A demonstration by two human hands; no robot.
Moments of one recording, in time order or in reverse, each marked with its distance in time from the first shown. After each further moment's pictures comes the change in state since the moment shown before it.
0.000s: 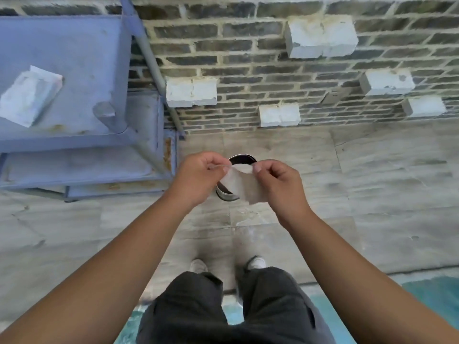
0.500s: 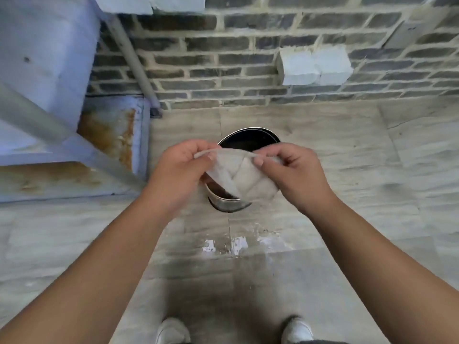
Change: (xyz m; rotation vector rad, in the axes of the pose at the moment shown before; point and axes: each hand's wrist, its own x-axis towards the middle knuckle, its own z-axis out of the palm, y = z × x) left_hand 0.223 -0.342 0.092 -0.185 0.024 0.074; right_hand 0.225 0.363 0.002 -0.137 -0.181 -0.269
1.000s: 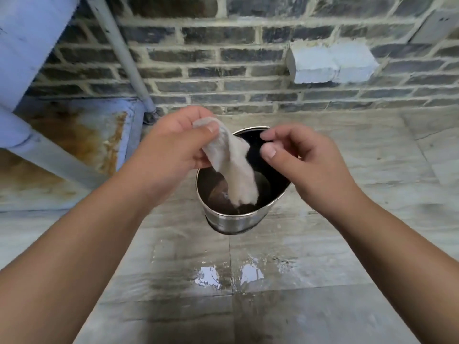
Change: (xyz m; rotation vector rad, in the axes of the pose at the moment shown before) left_hand 0.057 -0.041 0.007 -0.070 -0.185 0.217; right_hand 0.029 0.057 -0.001 -0.128 -0.022 -0.165
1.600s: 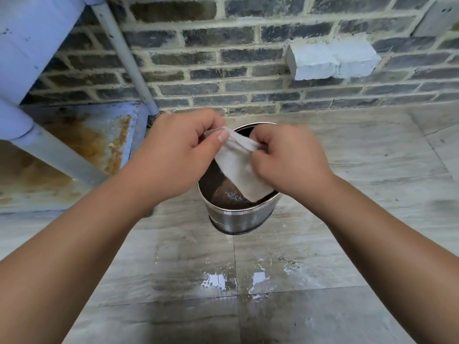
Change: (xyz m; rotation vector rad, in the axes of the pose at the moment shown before) left_hand -0.017 -0.001 0.006 0.941 0.106 0.356; right_hand 0.010 0.008 0.019 -0.774 -0.005 -0.058
